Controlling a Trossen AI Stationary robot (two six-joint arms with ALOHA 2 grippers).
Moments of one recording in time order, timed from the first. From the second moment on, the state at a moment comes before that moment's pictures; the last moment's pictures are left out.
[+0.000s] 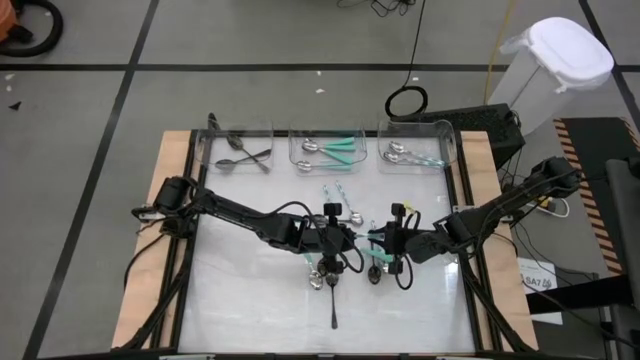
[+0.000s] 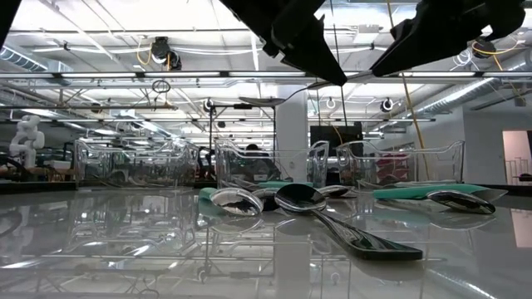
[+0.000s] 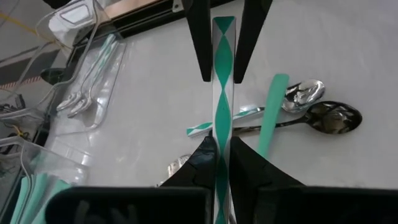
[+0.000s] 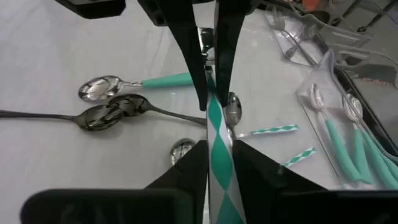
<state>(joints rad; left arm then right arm) -0.23 1.94 1.46 -0.20 -0.42 0.13 0.45 1.16 0.65 -0.18 0.57 0.12</state>
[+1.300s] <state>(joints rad) -0.23 1.93 1.46 -0.29 -0.52 0.06 0.40 1.11 0.65 -0.20 0.57 0.01</state>
